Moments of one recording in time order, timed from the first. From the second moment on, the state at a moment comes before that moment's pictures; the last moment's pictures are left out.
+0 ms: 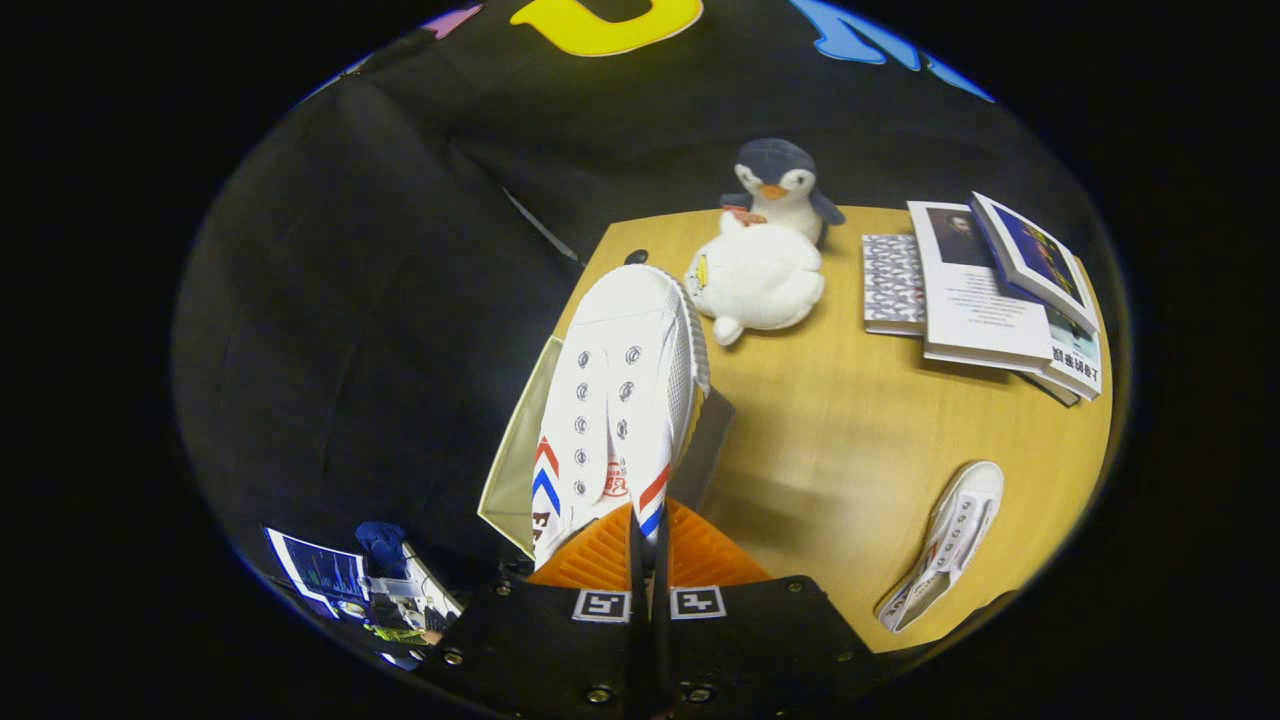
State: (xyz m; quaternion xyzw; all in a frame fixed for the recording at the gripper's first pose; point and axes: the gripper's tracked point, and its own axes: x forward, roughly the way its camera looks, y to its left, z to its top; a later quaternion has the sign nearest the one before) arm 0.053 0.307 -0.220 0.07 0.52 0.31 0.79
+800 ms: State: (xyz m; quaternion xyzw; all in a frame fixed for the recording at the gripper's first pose) arm 0.052 0.411 -0.387 -0.08 0.64 0.26 0.72
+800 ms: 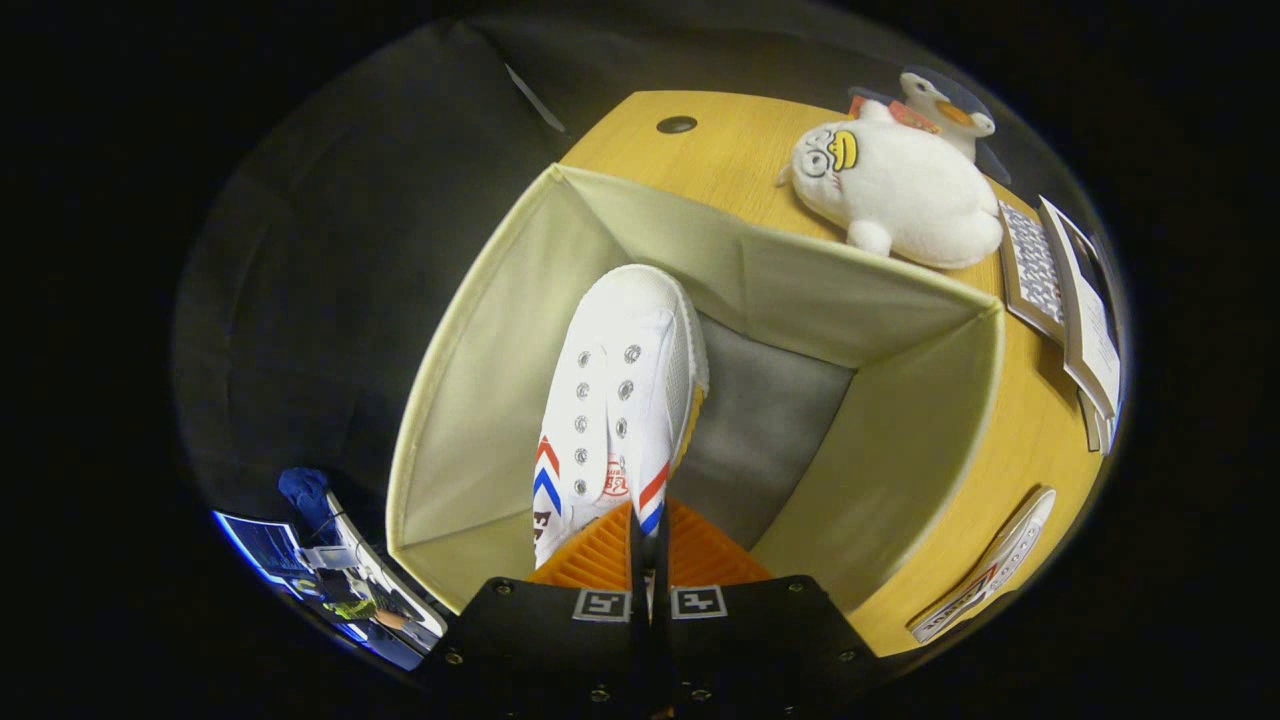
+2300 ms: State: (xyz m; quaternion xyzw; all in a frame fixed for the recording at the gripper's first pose) arm 0.064 0.230 -0.249 0.00 0.55 0.24 0.80
